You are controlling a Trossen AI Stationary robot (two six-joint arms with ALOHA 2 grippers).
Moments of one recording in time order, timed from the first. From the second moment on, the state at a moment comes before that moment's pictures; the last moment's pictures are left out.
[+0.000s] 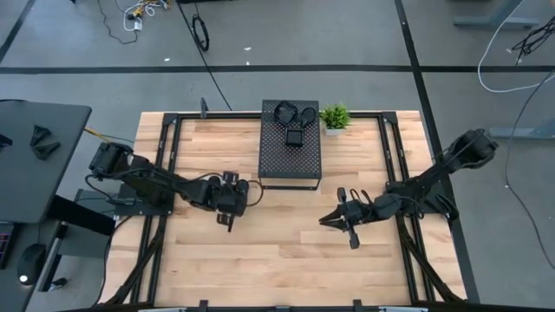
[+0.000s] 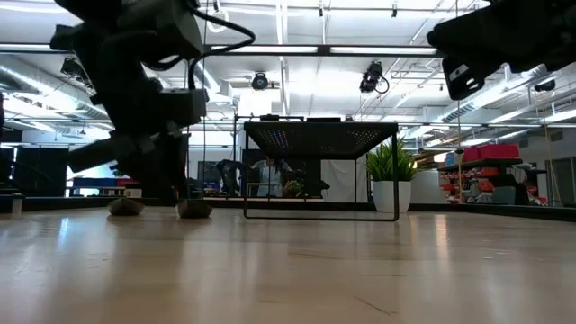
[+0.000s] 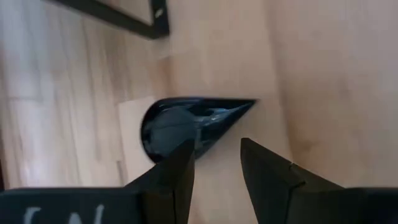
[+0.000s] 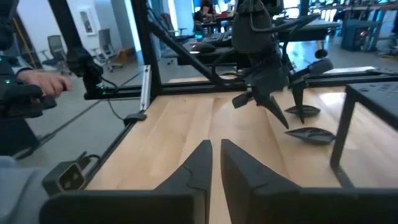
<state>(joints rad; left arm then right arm) -0.24 1.54 0.74 -0.41 -0.47 0.09 0.53 1.25 0.26 0.90 0.36 0.15</state>
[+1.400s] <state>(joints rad) -0.35 1.54 0.81 -0.05 -0.18 0.06 0.51 1.25 0.32 0.84 0.14 0.11</state>
